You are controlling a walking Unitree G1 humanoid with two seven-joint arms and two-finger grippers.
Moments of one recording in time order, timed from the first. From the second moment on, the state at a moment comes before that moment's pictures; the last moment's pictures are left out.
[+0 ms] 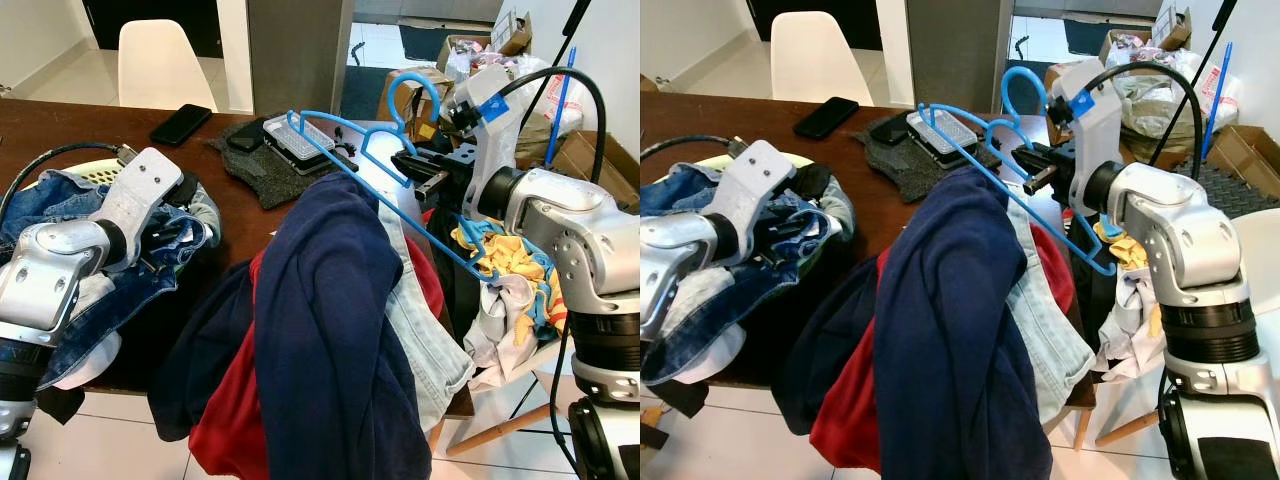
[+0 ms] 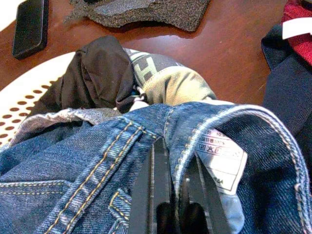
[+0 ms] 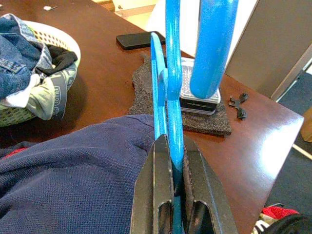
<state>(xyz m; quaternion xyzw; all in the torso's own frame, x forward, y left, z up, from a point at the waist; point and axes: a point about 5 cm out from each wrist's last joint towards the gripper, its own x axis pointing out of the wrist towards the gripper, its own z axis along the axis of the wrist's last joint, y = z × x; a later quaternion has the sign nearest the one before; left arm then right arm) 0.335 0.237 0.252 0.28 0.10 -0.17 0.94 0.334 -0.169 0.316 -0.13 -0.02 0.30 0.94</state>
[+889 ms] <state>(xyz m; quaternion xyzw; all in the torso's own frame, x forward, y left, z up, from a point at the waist) 0.313 0.206 0.412 0.17 -0.32 0.01 0.93 0.320 -0.148 0.331 0.01 -0.12 0.39 0.91</state>
